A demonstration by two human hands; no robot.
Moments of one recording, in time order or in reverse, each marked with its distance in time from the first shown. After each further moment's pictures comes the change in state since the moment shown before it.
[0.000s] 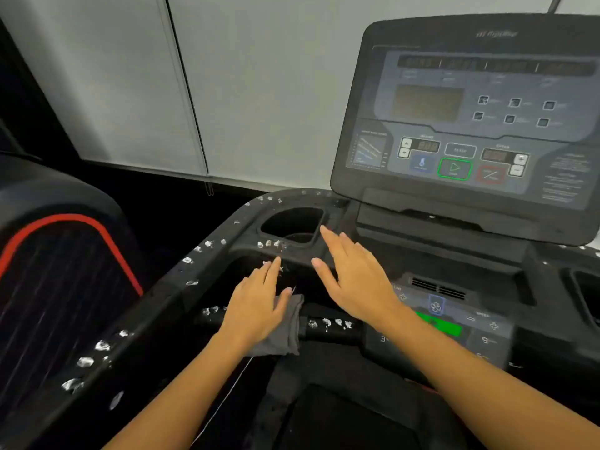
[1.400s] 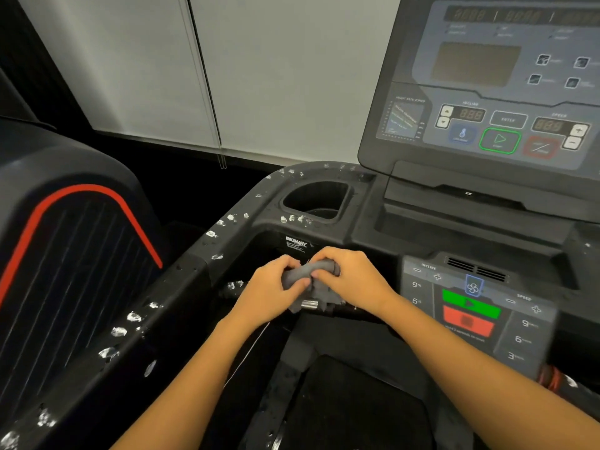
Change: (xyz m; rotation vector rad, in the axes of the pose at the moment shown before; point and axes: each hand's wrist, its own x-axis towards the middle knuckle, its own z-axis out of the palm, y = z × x) left_hand -0.009 -0.026 -0.007 -0.469 -0.053 -0.037; right_hand 0.007 -0.018 0.051 0.413 -0.218 0.059
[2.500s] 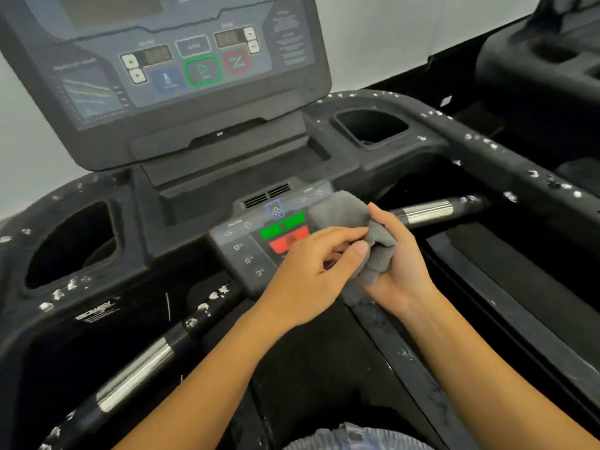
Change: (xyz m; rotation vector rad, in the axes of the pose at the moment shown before) left_hand -0.017 0.185 0.109 -0.532 -0.897 0.632; right_hand -0.207 0.009 -0.063 1.604 1.090 0.507
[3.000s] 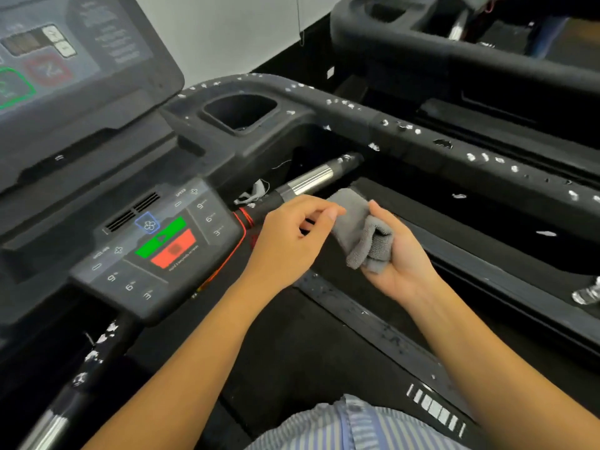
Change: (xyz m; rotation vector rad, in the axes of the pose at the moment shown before) left_hand 0.041 0.021 0.094 0.075 -0.179 0.154; right_hand -0.094 -0.031 -0.095 0.283 0.369 -0.242
